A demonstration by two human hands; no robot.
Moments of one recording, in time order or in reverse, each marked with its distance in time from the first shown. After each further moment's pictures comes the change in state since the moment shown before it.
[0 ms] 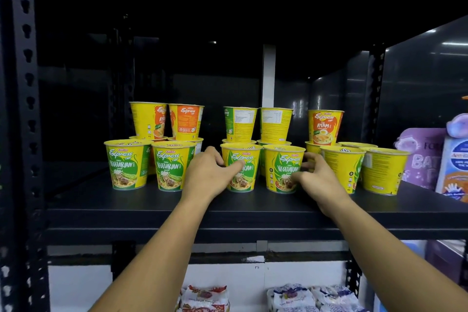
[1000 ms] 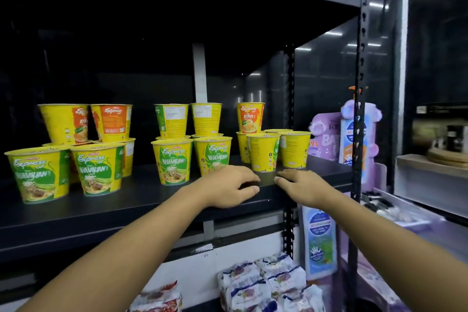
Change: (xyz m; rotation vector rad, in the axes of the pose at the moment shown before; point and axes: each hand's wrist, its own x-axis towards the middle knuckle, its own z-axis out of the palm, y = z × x) left_hand -0.049 0.103 0.075 0.235 -0.716 0.909; right_hand -0.071 0.028 -0.133 -1.015 -0.092 -0.121
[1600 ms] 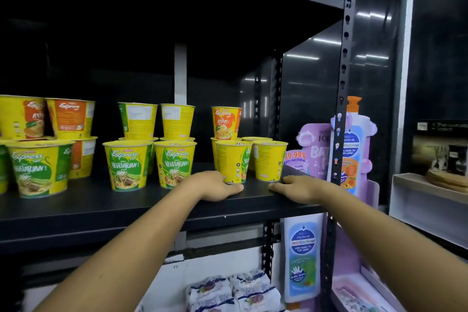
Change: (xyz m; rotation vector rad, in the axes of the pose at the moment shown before) left_hand 0.094 0.033 0.012 -0.138 -0.228 -0.569; right_hand 0.054 0.102 -0.035 0.005 -0.298 0.115
